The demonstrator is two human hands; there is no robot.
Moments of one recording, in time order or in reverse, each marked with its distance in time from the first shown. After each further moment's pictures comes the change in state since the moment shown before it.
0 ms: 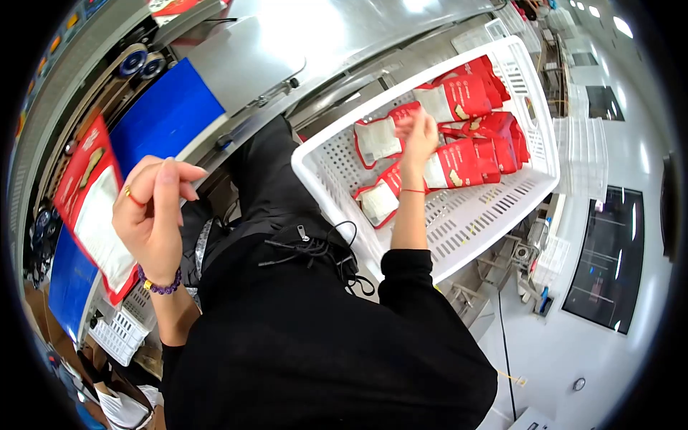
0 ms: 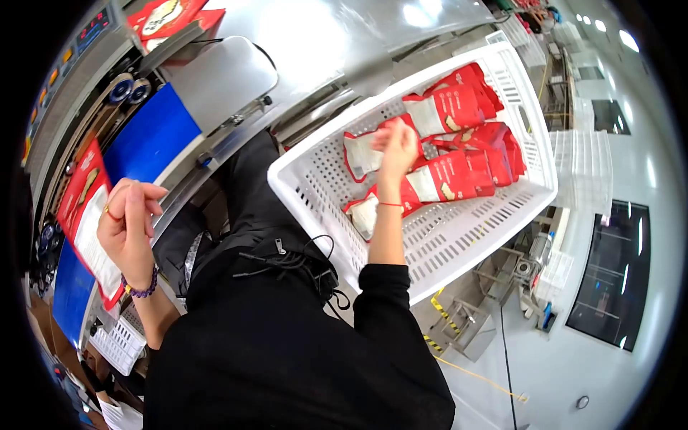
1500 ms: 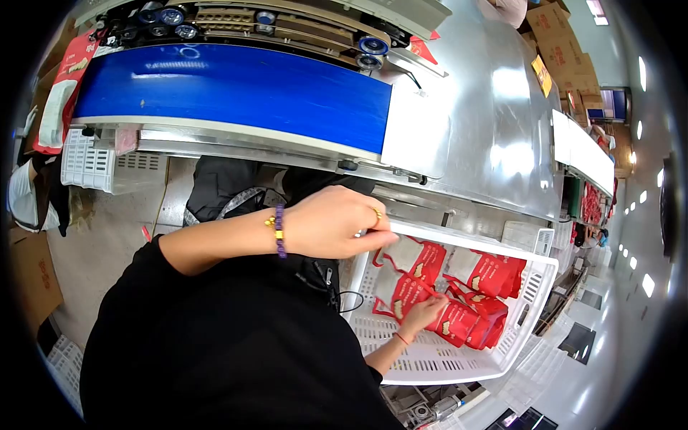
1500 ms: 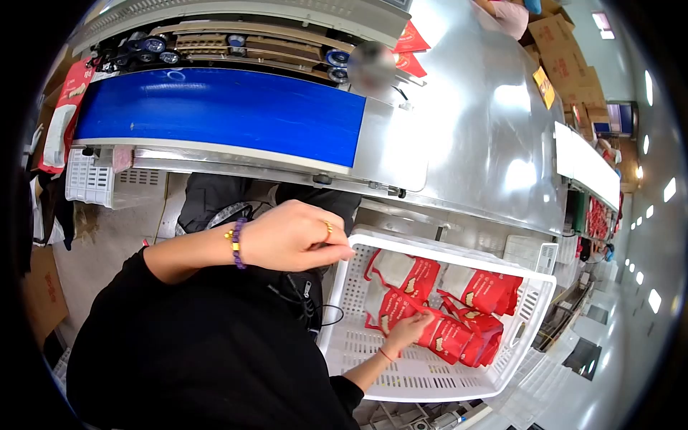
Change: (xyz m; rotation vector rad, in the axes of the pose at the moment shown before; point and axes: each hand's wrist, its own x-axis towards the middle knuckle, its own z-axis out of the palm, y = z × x) left_hand -0.018 -0.039 0.038 -0.007 -0.357 0.056; right_hand -0.049 0.021 -0.089 -1.107 -0.107 -0.369
